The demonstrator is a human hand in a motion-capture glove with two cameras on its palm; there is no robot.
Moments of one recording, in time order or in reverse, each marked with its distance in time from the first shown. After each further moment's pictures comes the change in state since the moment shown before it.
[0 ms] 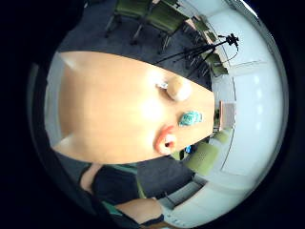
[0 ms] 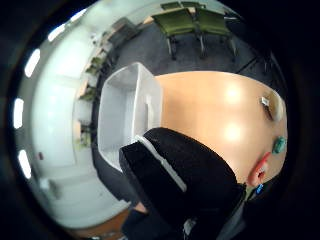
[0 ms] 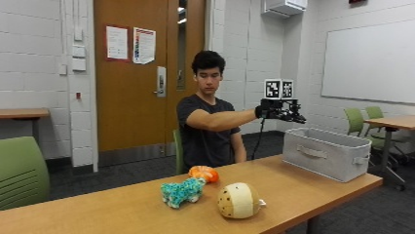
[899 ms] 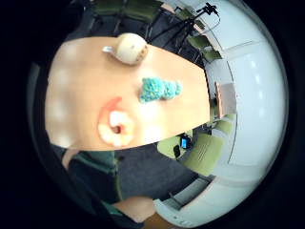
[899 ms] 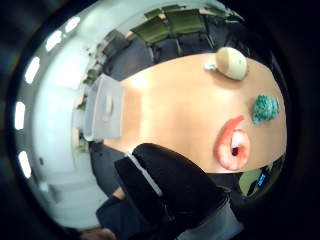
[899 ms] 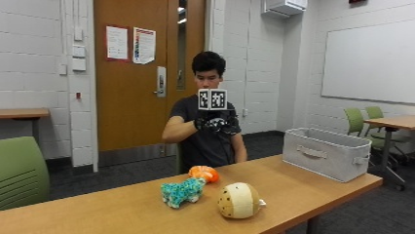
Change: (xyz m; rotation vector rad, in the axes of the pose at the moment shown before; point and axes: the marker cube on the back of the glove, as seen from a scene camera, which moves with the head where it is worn) arm 0.227 0.142 0.045 0.056 0.021 0.135
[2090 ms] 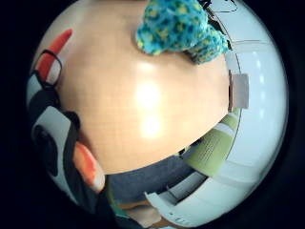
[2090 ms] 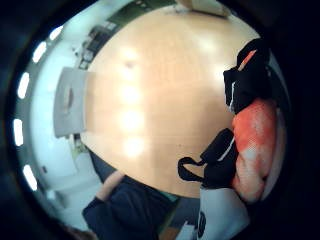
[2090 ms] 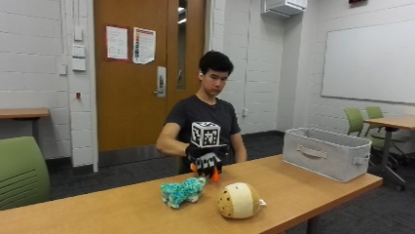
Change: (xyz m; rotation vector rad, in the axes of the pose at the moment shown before) arm 0.029 0.029 0.145 -0.152 -0.007 0.019
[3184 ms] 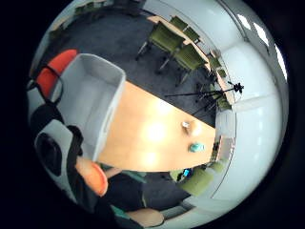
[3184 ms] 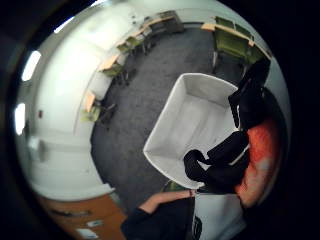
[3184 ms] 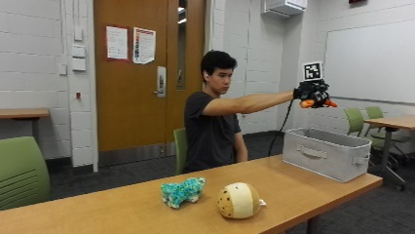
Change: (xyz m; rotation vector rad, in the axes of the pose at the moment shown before) arm -0.515 -0.093 -0.291 0.246 0.002 -0.567
